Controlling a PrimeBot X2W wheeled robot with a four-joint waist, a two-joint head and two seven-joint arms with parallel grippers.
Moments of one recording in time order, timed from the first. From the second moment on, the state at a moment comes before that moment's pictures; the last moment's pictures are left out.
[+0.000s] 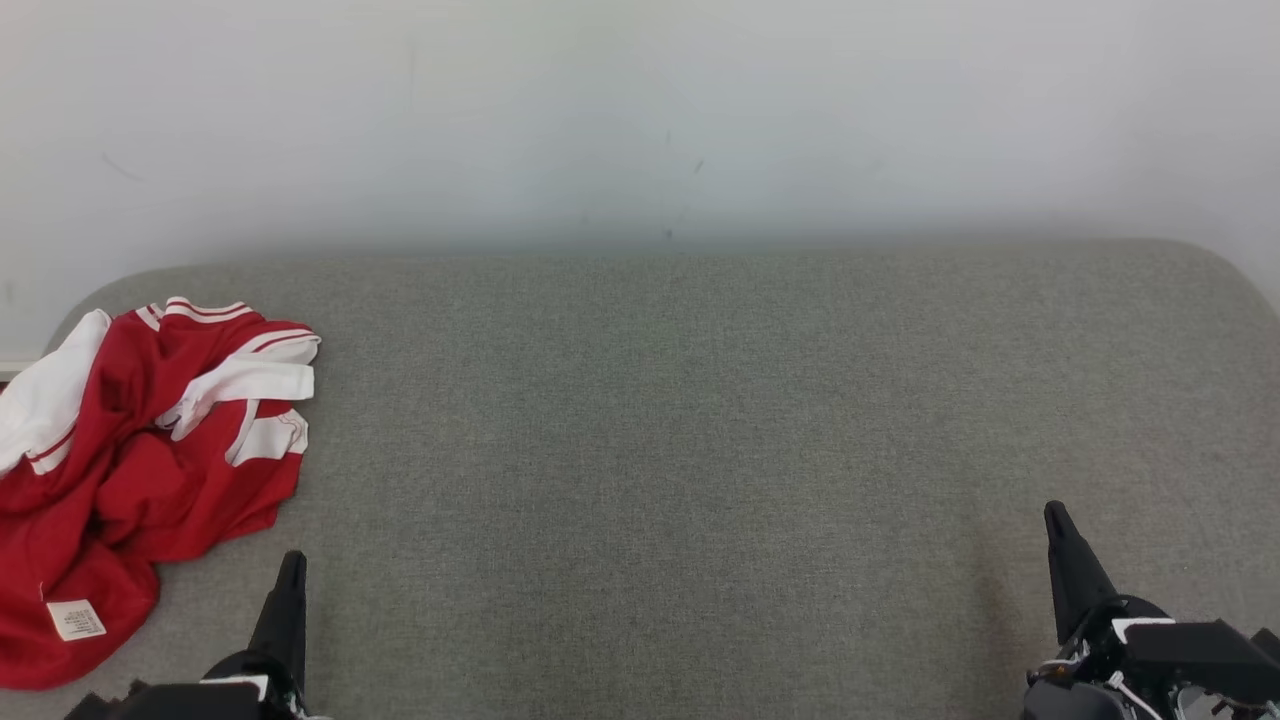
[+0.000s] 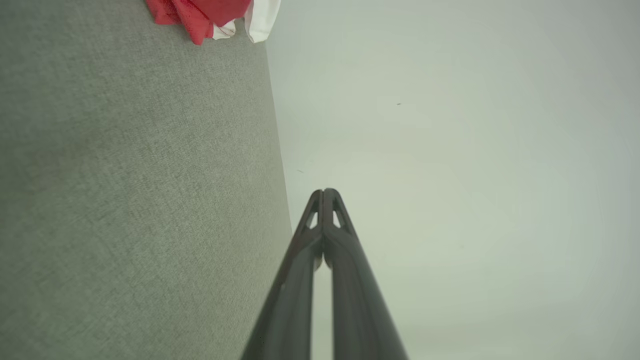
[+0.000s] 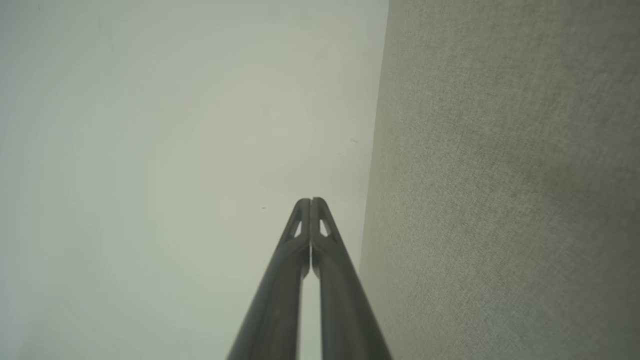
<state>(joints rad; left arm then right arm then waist) -0.11 0.05 0.11 0.25 -1.61 -0.13 0.12 -0.11 -0.05 -0.11 0.24 1.62 0.13 0.11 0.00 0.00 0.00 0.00</state>
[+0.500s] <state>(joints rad) -0.06 0.04 0.10 0.27 -1.54 -0.13 0.07 -0.06 -0.05 -0.08 0.27 1.56 0.13 0.07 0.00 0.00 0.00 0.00</state>
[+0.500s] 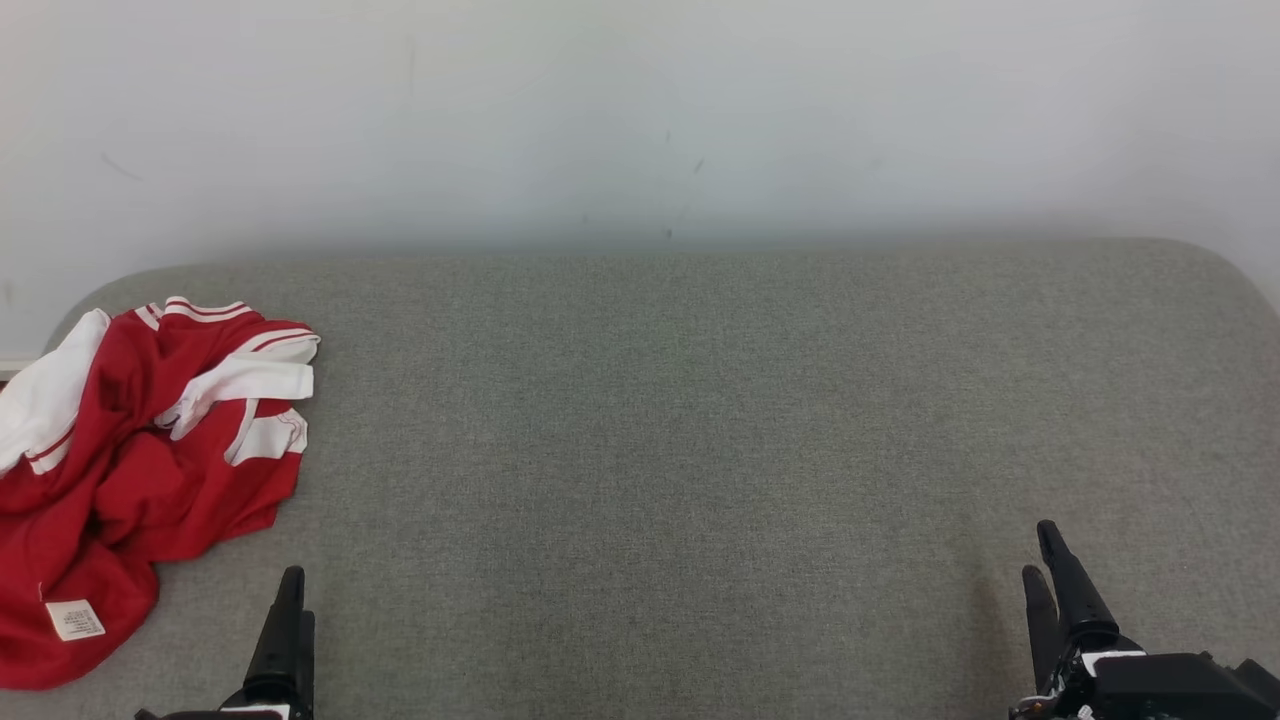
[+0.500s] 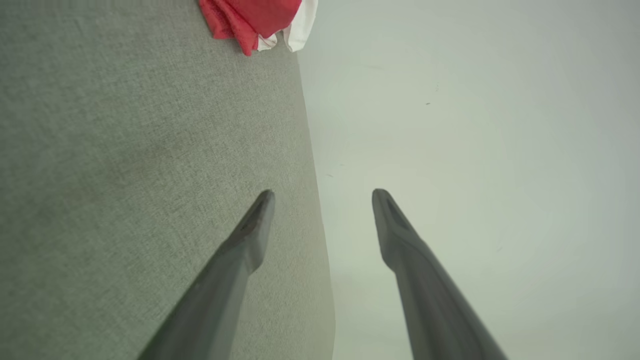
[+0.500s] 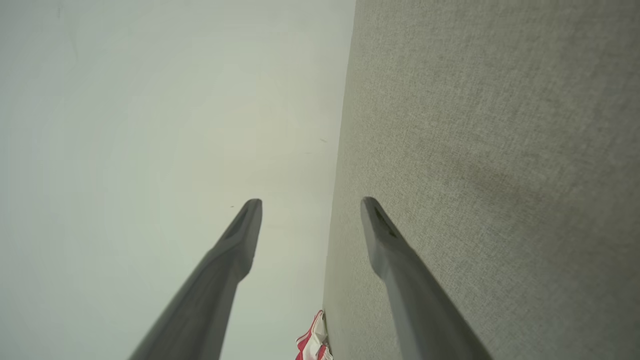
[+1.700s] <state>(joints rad) -0.04 0.07 0.04 0.18 -0.80 -0.10 -0.07 -0.04 -0.05 0.02 0.18 0.79 0.13 -0.07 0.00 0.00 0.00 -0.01</state>
